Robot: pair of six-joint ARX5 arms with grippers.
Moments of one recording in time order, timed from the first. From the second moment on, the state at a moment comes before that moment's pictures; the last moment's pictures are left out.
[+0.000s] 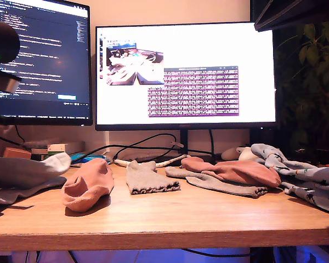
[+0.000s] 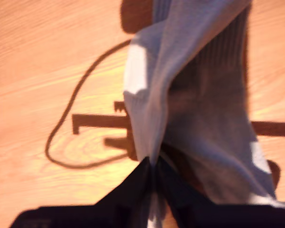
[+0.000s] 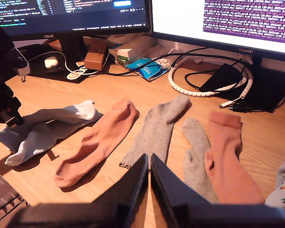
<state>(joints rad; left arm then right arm) -0.17 1.55 1.05 -0.84 -0.23 0.03 0.44 0.83 0.67 -0.14 -0.23 0.00</state>
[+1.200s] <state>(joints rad) -0.31 1.76 1.13 -0.91 -0.16 -0.13 0.44 0.83 0.67 -0.14 -0.25 0.00</state>
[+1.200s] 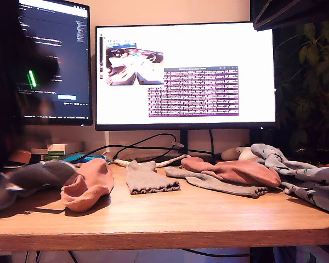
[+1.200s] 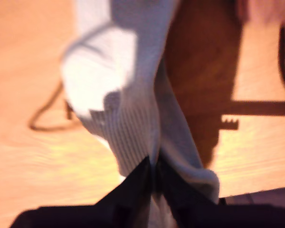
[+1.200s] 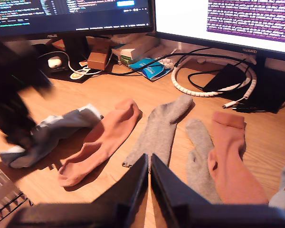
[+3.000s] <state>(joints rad) -0.44 1.61 1.32 -0.61 0.21 0.06 0.31 1.18 0.84 -0.39 -0.22 -0.05</state>
